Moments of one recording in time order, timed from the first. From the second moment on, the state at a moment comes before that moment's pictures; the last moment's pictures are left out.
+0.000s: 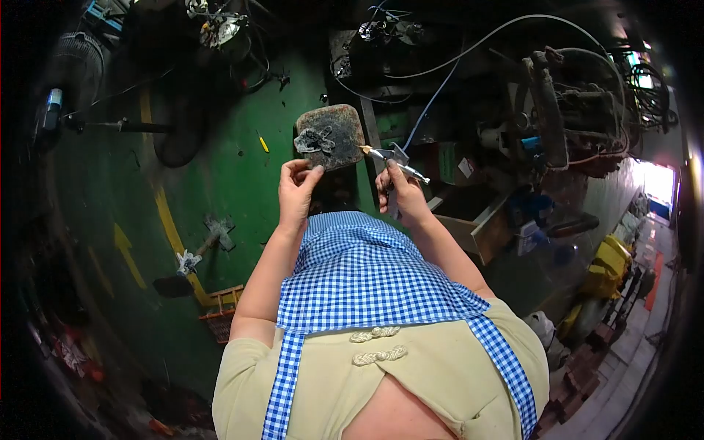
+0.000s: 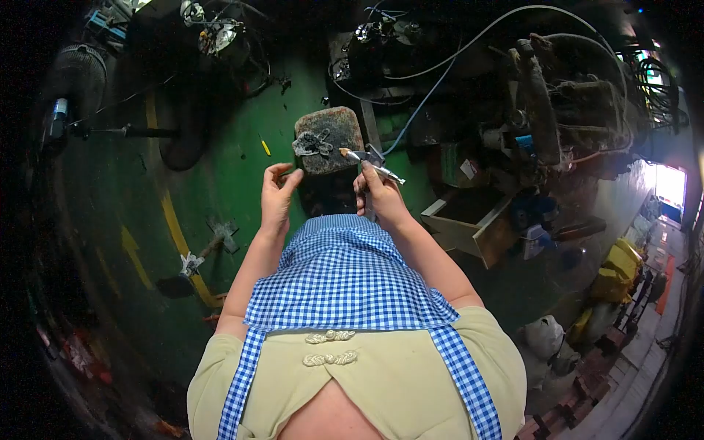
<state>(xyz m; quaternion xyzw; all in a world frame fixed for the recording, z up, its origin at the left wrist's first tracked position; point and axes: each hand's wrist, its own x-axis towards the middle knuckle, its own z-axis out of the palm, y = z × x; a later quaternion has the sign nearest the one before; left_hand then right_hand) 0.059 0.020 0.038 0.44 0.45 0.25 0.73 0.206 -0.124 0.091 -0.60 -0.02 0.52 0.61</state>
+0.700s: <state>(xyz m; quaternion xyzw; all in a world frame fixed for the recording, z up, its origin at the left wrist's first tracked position) 0.043 0.031 0.060 0.23 0.26 0.14 0.93 0.203 -0.122 0.100 -0.61 -0.01 0.51 0.60</state>
